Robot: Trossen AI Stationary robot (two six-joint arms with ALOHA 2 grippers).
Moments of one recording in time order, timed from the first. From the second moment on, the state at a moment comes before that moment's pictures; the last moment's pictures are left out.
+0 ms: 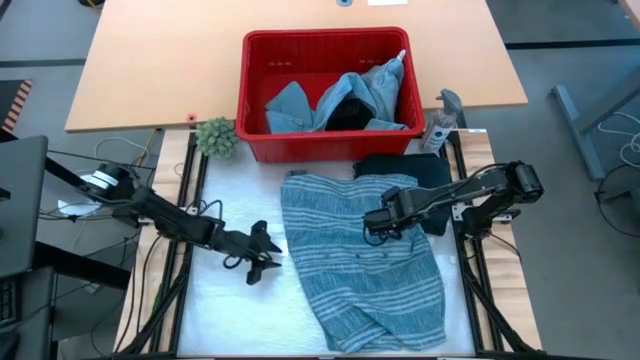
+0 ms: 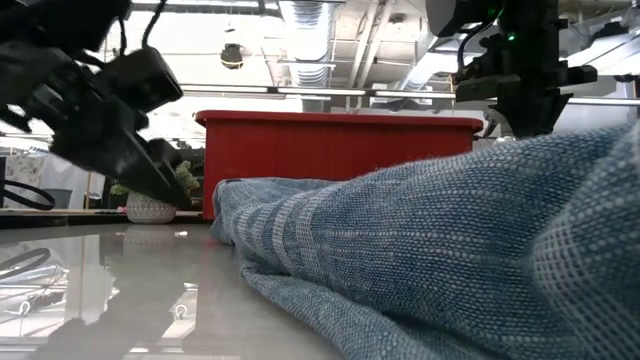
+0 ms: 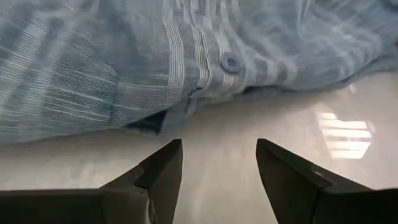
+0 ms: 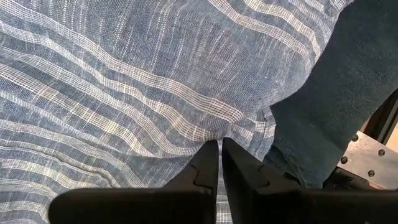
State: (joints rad) left arm -0.34 1.37 0.32 0.48 -0.17 -0.37; right arm 0.15 1.56 1.18 -1.37 0.26 1.27
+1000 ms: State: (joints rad) left arm -0.26 1.50 0.47 0.33 -0.18 -0.38; right arm 0.15 1.56 1.18 -1.32 0.26 1.22
